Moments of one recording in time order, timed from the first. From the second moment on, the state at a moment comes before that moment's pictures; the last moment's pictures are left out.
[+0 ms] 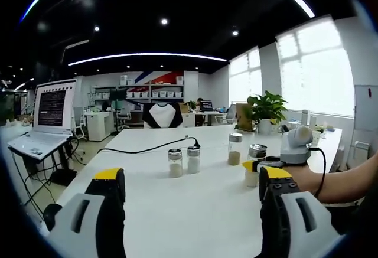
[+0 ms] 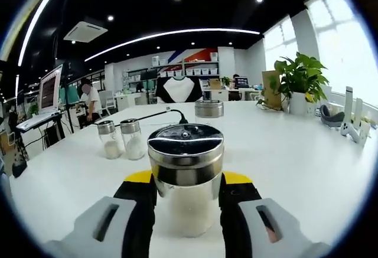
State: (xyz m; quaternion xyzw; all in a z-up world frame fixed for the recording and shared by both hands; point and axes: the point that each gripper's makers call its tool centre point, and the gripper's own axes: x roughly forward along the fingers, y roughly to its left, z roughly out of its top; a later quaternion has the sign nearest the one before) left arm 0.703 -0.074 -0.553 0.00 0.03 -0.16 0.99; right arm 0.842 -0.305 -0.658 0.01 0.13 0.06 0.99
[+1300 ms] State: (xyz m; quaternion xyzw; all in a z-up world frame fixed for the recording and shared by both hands) left arm 0.698 -0.074 -0.547 0.00 0.03 -0.16 0.99; right arm 0.839 -0.298 -0.661 -0.01 0.18 0.18 0.97
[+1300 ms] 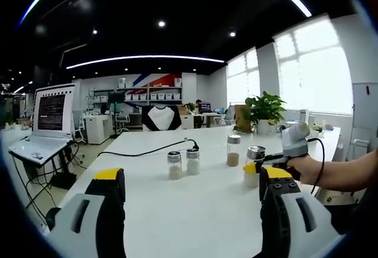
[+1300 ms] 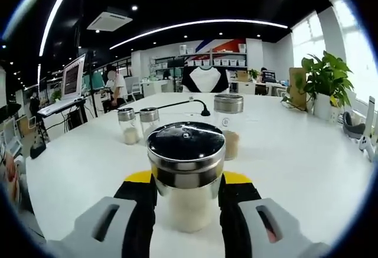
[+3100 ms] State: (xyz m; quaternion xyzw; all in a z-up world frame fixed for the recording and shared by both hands) left arm 0.687 -0.093 -0.551 0.01 0.03 -0.20 0.98; right arm 0.822 -0.282 -0.667 -0.11 0.24 0.47 0.84
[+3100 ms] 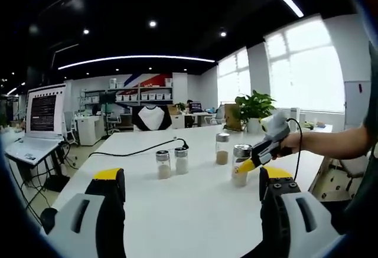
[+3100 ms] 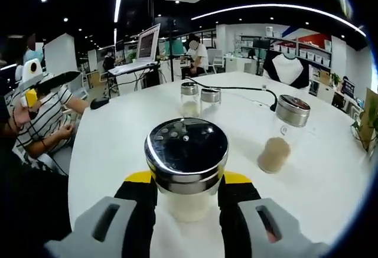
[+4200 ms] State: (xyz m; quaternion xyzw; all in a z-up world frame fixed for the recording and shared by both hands) left arm 0.687 -0.095 -0.555 0.01 0.03 -0.19 0.98; right arm 0.814 -0.288 -0.660 0.02 0.21 0.28 0.94
